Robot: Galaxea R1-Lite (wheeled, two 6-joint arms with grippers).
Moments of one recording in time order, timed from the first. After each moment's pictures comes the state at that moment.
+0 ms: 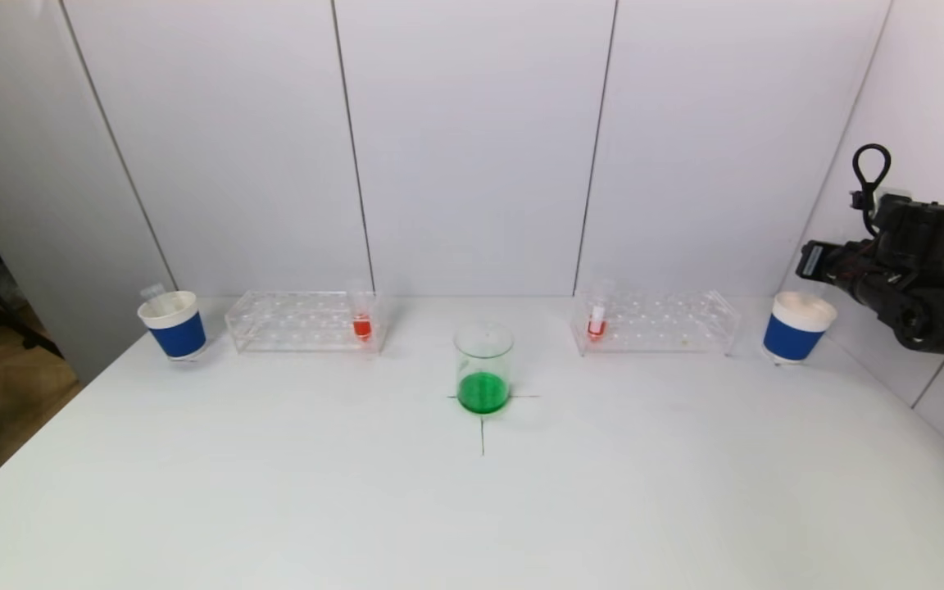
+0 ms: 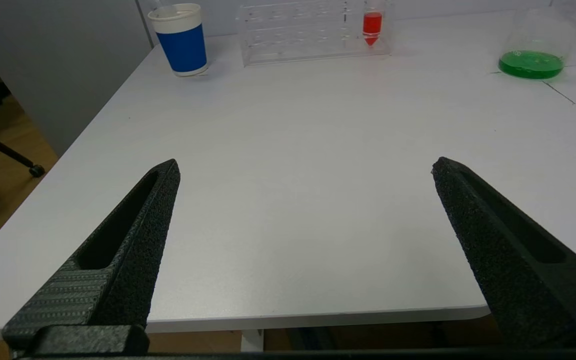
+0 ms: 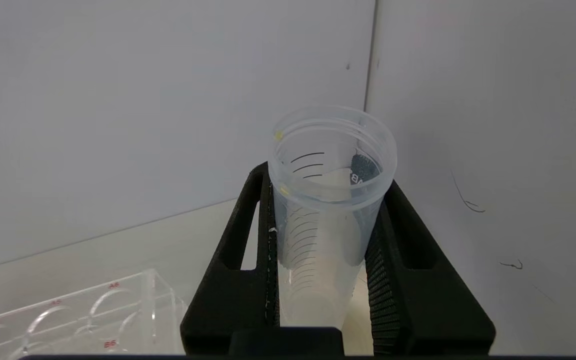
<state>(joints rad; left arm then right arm) -0.01 0.00 0.00 0.01 0.00 0.06 -0.25 2.25 -1.34 -0.73 -0.05 0.09</state>
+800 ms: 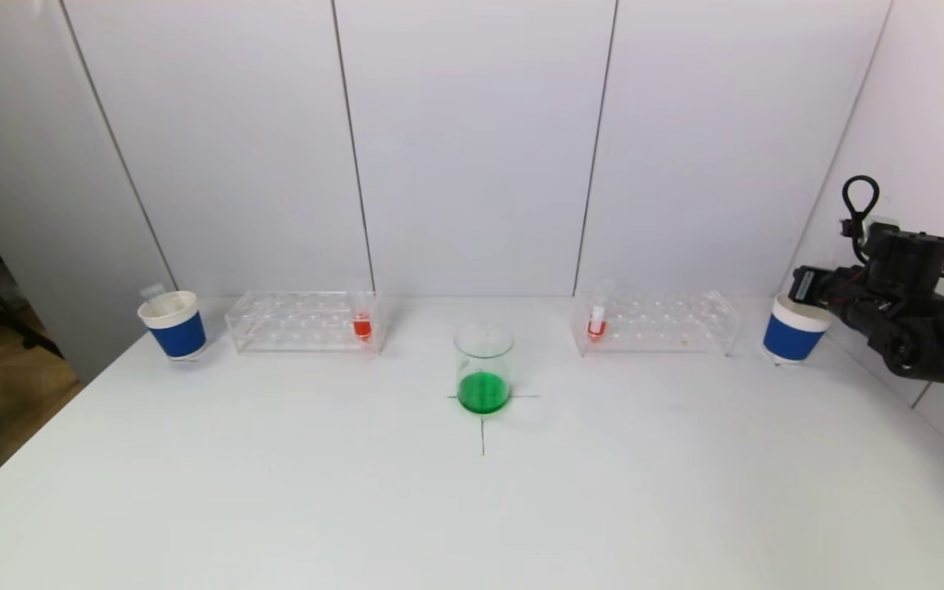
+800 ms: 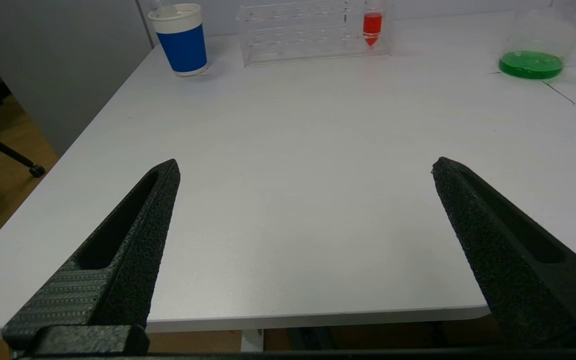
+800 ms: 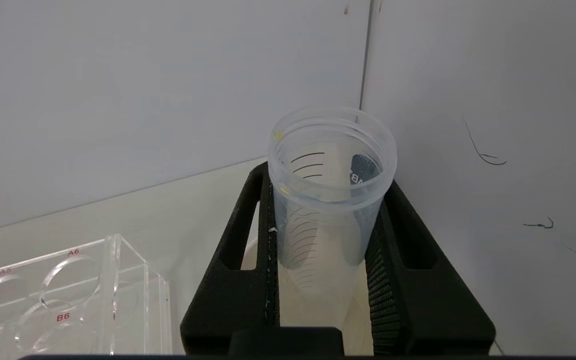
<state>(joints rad) -0.01 0.00 0.00 0.01 0.00 0.06 -0.26 2.30 -1.26 -0.83 -0.02 0.09</state>
